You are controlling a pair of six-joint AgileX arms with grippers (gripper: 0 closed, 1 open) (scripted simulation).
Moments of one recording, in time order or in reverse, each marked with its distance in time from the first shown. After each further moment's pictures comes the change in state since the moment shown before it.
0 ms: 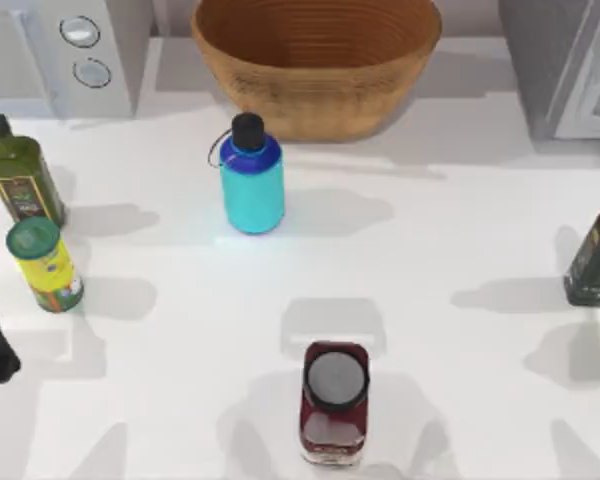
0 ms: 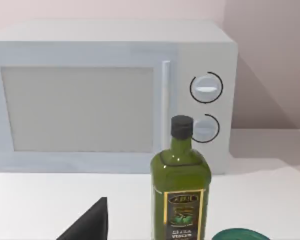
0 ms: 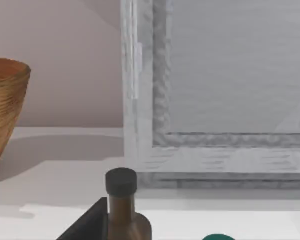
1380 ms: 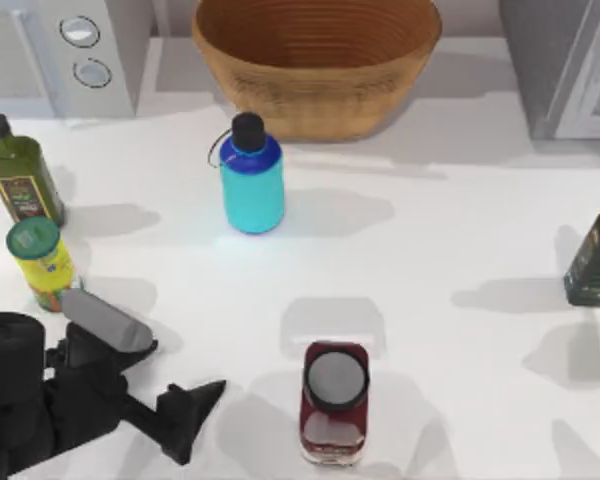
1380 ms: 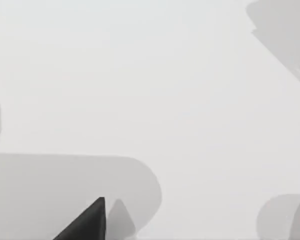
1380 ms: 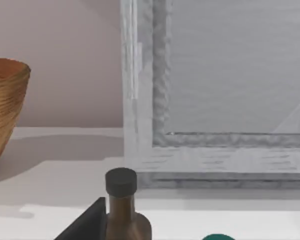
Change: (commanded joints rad) left arm -0.303 1.736 0.118 1.004 0.469 -0.002; right arm 0.000 0.000 0.000 0.000 0.000 0.000
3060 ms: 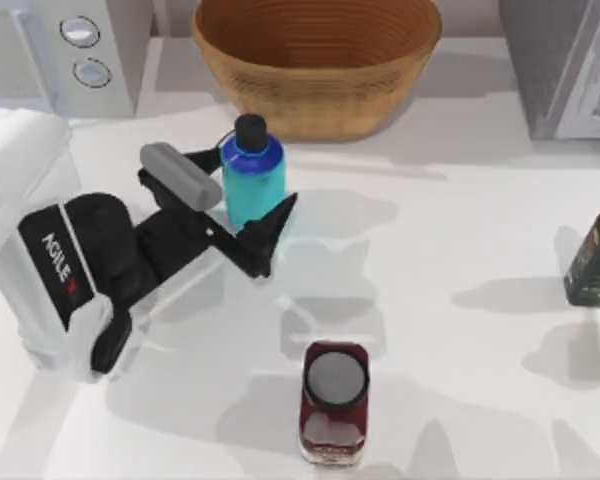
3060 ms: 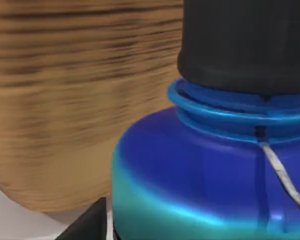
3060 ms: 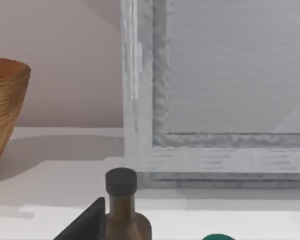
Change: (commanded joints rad) left arm -0.022 0.667 0.688 0.589 0.041 0.013; right arm 0.000 0.000 0.000 0.000 0.000 0.000
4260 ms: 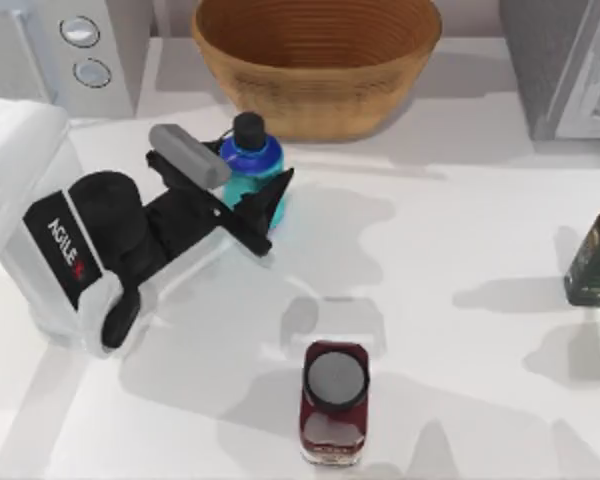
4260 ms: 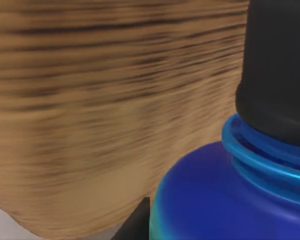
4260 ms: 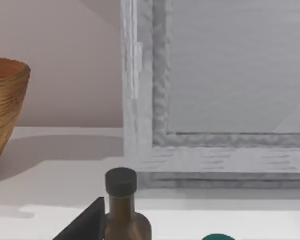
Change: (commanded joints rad) left arm 0.009 0.012 0.094 -0.083 0.008 0.000; right arm 0.000 0.000 0.000 0.000 0.000 0.000
